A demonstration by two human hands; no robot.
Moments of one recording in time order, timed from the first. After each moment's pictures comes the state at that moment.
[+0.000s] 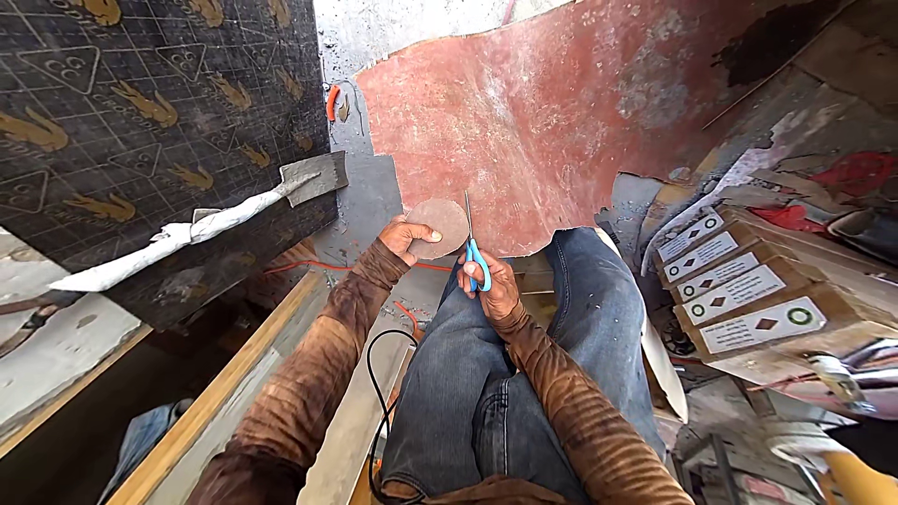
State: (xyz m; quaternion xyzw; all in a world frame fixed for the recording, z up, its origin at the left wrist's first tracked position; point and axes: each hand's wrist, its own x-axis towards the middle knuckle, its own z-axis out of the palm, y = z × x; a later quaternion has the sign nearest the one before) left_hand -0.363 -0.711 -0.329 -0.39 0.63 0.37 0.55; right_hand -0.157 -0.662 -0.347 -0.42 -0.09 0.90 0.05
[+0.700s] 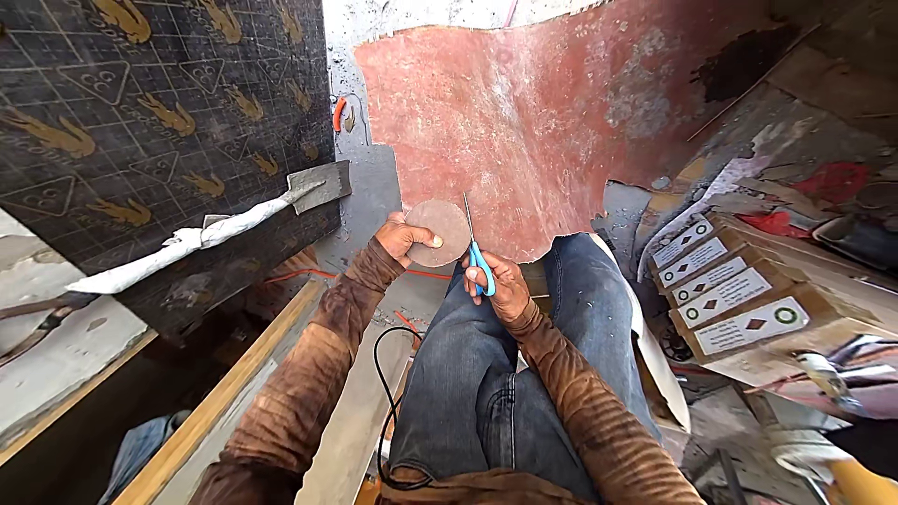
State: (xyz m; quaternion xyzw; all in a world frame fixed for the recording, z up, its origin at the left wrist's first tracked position) left_hand -0.384 -0.685 -0.295 -0.30 0.68 0.36 0.56; right_hand -0.165 -0.627 -0.329 -0.38 -0.16 0.91 -0.01
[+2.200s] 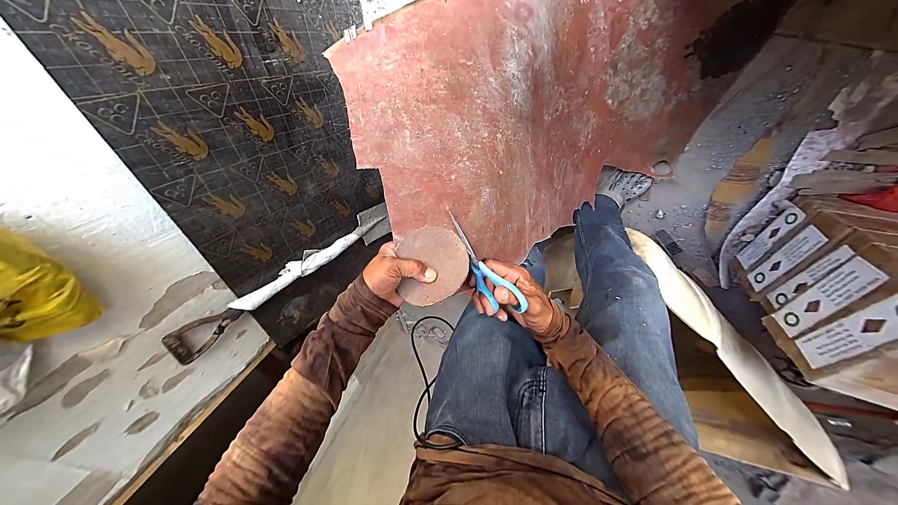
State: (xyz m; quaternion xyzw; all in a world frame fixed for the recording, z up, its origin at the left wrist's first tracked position) left_hand -0.417 -0.629 -0.174 -0.24 0.69 0.35 0.58; right_hand -0.185 -0.585 -0.290 -0.14 -0.08 0.98 0.07
